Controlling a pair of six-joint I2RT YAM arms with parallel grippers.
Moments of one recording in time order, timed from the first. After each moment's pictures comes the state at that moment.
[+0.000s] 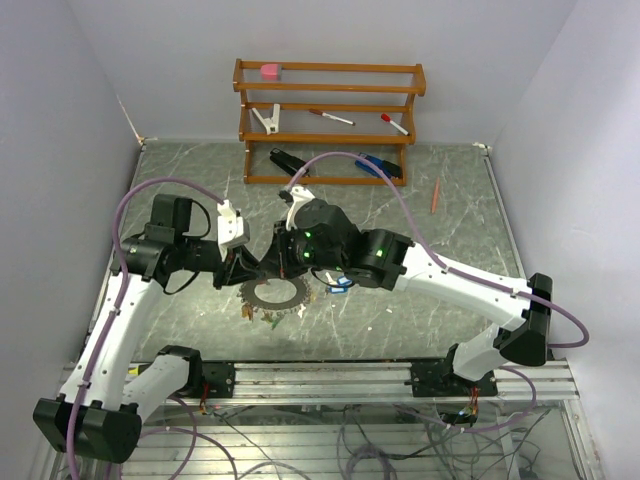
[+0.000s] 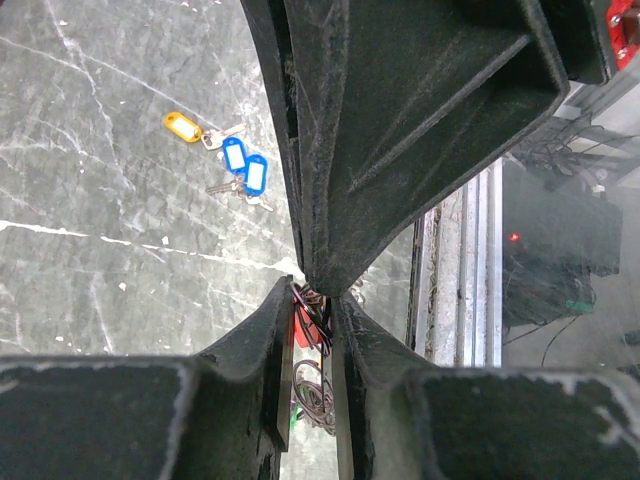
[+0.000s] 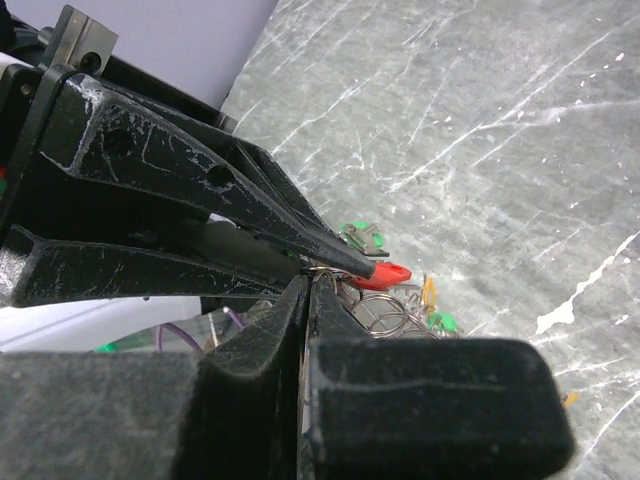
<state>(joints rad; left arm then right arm) -0.19 0.95 1.03 -0.98 1.10 0.76 1.17 1.52 1.51 -0.47 0.06 0.70</state>
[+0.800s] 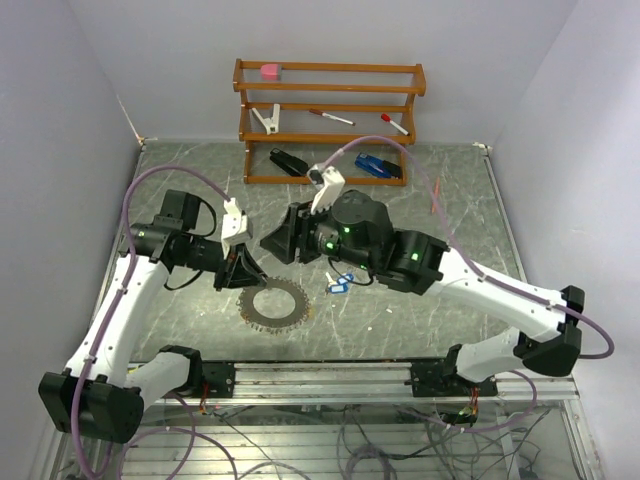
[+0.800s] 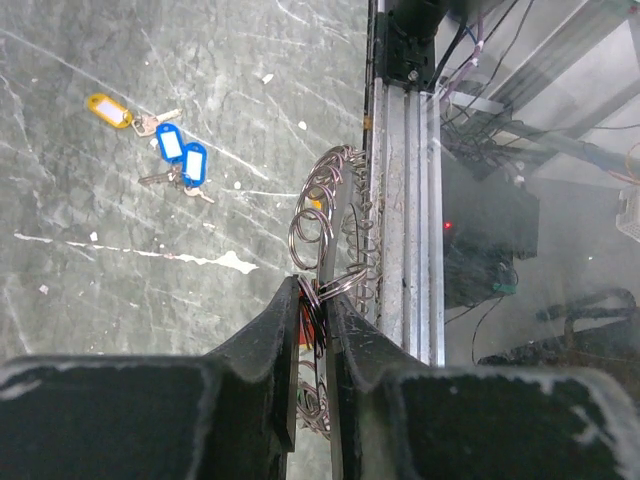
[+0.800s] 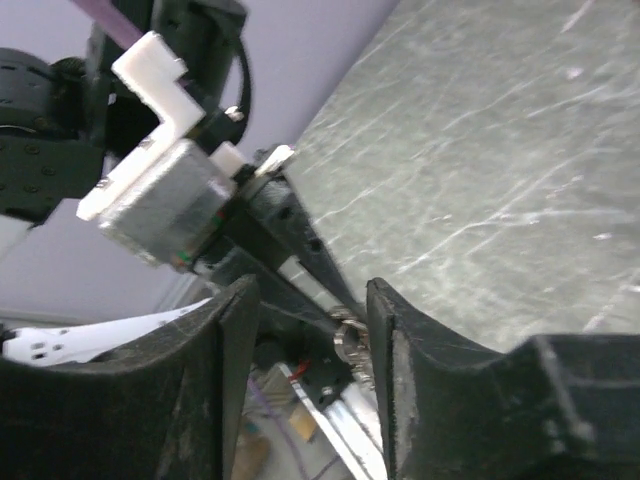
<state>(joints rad) -0.19 1.06 1.07 -1.15 1.16 0.87 1.17 1.39 1.47 -0.34 0.13 0.65</state>
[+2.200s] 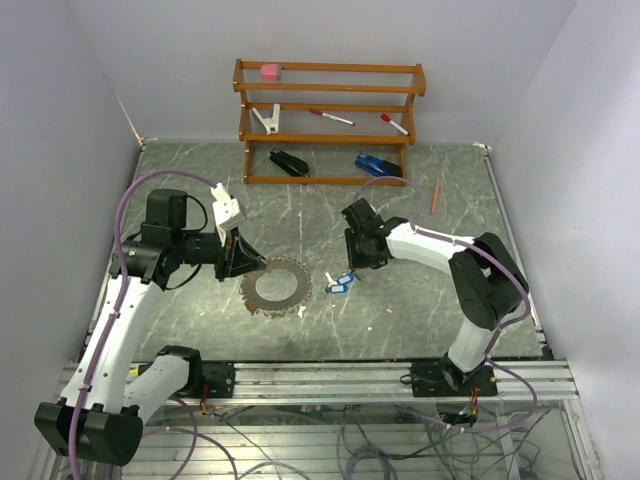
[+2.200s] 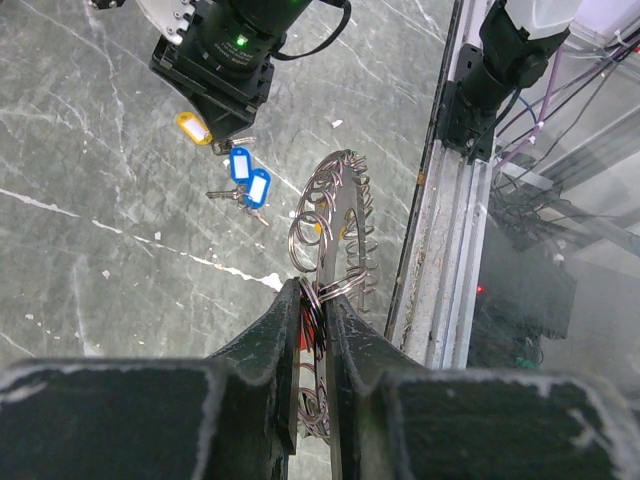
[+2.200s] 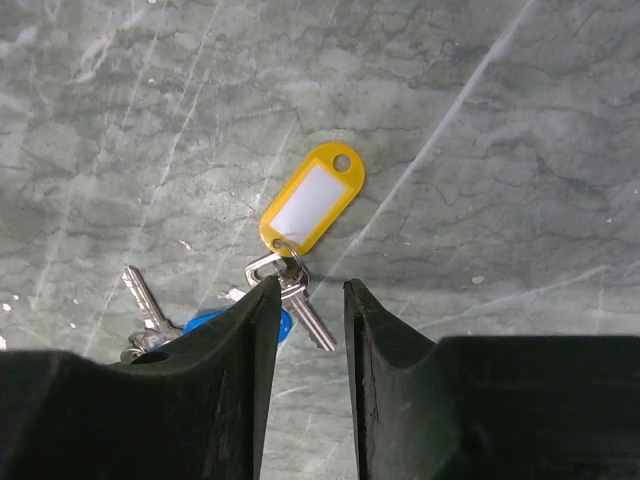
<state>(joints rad) -0.17 0.94 1.02 -0.82 1.08 0.44 0.64 1.75 1.08 -0.45 0.13 0.45</state>
